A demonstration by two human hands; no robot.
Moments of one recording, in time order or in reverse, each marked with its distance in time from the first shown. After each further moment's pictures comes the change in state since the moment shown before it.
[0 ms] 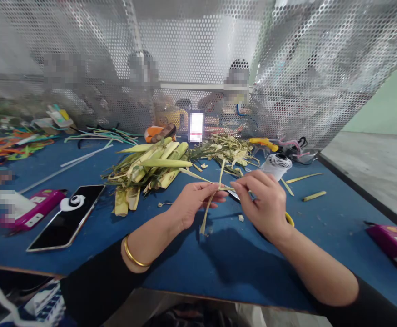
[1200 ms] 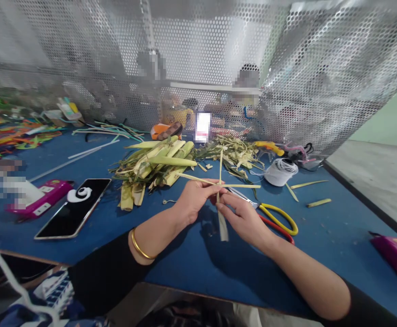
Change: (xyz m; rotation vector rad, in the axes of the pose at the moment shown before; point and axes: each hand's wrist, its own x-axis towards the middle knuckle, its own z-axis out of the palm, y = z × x) left_hand 0.006 0.002 0.000 -0.091 0.172 0.067; right_hand -0.019 -0.014 0.028 0.392 -0.476 0.135
